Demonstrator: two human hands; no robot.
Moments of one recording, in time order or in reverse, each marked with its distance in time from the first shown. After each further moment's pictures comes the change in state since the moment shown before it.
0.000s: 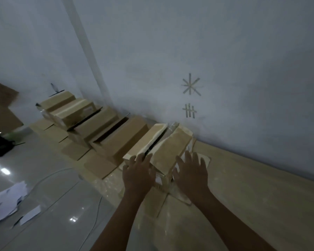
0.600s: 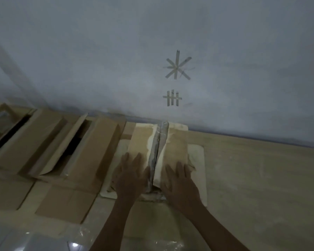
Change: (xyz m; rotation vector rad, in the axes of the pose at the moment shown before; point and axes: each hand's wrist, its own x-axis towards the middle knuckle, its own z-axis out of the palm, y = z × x) left_hand 0.159 -0.112 0.151 -0.384 -0.284 0.156; right_hand 0.071 -0.098 0.130 0.123 -0.277 0.405
